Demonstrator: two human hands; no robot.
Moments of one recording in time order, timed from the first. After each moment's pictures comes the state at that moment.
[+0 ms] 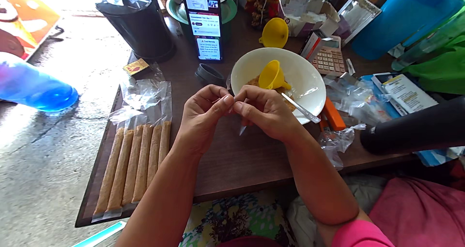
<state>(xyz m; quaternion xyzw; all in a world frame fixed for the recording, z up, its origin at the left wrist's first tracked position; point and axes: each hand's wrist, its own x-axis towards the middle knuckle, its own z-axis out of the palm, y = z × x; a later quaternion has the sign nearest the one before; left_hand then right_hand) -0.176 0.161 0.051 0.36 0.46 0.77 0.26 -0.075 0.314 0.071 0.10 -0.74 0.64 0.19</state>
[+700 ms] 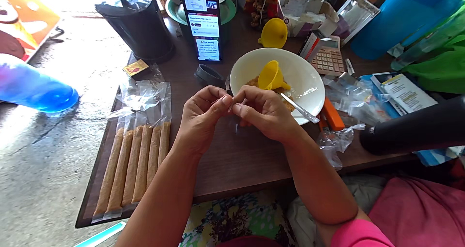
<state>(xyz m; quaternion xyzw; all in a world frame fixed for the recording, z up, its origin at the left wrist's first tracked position) -0.175 0.162 0.051 0.36 0.46 0.77 0.26 -0.071 0.311 0.073 0.08 -0.76 0.62 0.20</state>
